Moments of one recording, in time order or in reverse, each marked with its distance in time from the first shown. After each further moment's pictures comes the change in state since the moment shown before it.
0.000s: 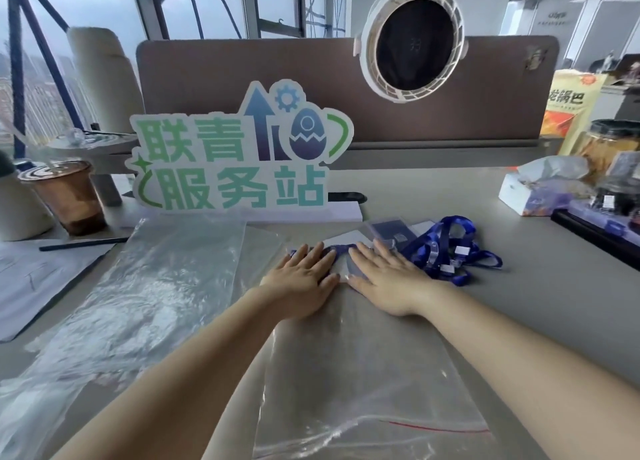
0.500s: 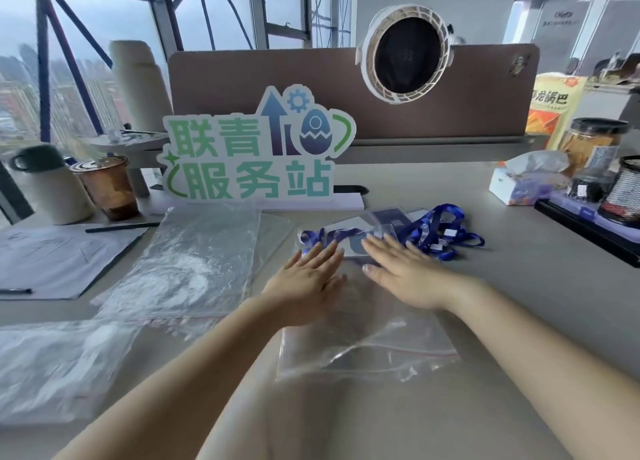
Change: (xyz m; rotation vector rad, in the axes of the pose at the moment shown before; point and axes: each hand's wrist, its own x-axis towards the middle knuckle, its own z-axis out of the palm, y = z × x) left_hand -0.078 0.020 0.004 -0.053 0.124 0.147; right_hand -0.081 -0.015 -0.008 0.089 0.046 -0.093
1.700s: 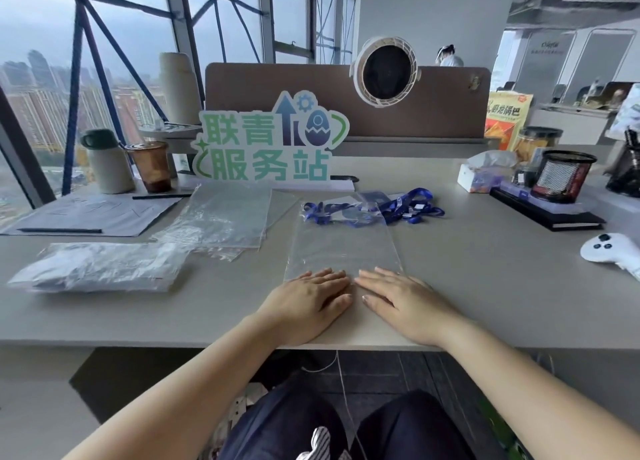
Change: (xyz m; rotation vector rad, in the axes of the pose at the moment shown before) left_hand -0.152 0.084 0.028 -0.070 0.106 0.081; right_hand -0.153 -0.053 0.076 0.026 0.227 -0.088
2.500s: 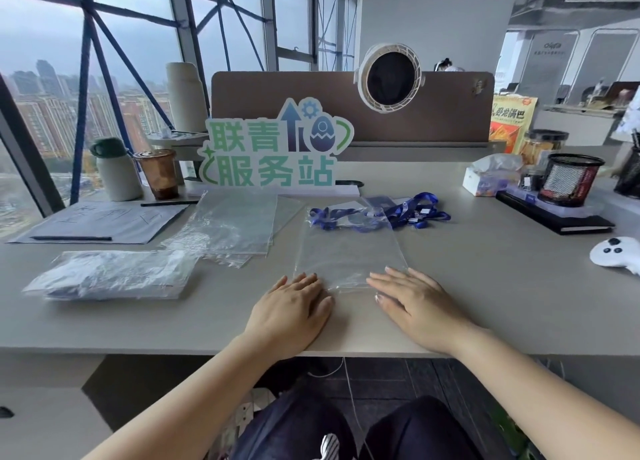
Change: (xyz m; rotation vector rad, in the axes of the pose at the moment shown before) left_hand -0.019 -0.011 -0.004 0.053 0.111 -0.220; right_hand -0.002 0.007 0.003 -0.023 0.151 -0.015
